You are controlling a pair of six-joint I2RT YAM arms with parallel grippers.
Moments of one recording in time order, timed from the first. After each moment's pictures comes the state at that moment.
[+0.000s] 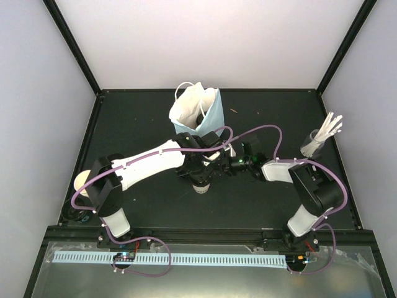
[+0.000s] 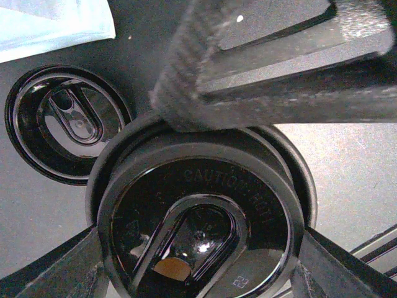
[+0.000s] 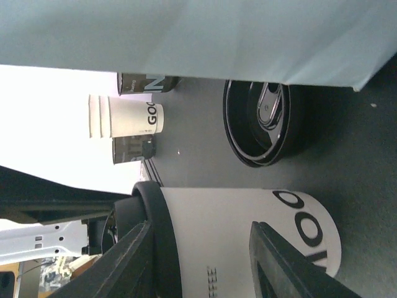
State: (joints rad) left arm -0.94 1.73 1.42 -1.11 -0.02 -0.26; right arm 0.50 1.65 0.64 0.38 -0.91 0.88
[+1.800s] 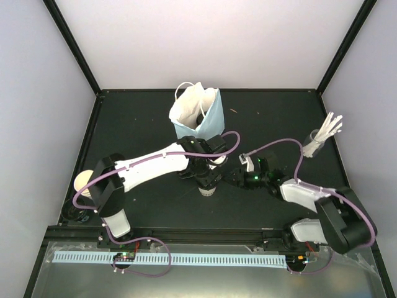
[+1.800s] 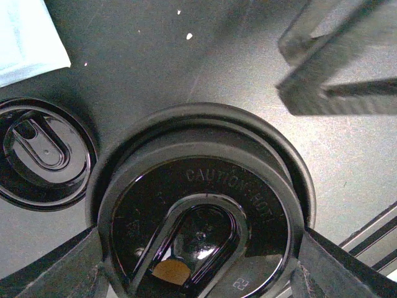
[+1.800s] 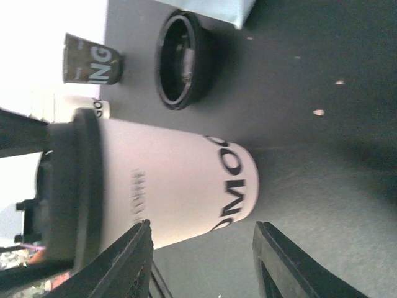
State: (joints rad) left arm -0.99 1.74 1.43 -1.06 -0.01 -0.22; right arm 0.44 1.34 0.38 0.21 -0.77 0.72
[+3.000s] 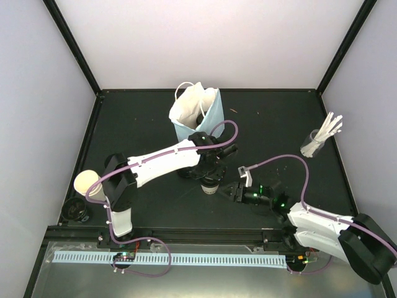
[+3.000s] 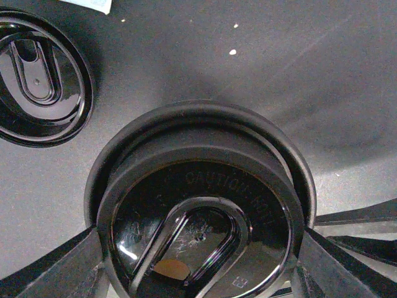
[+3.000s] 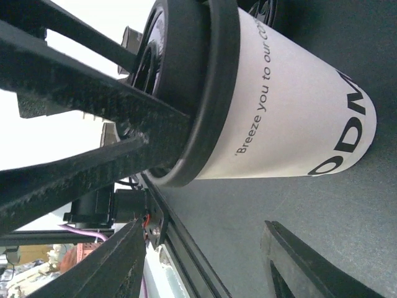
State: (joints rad) left arm -1.01 1.86 1.60 -1.18 -0.04 -0.76; right arm 0.71 0.97 0.13 0.43 -0.54 1.01
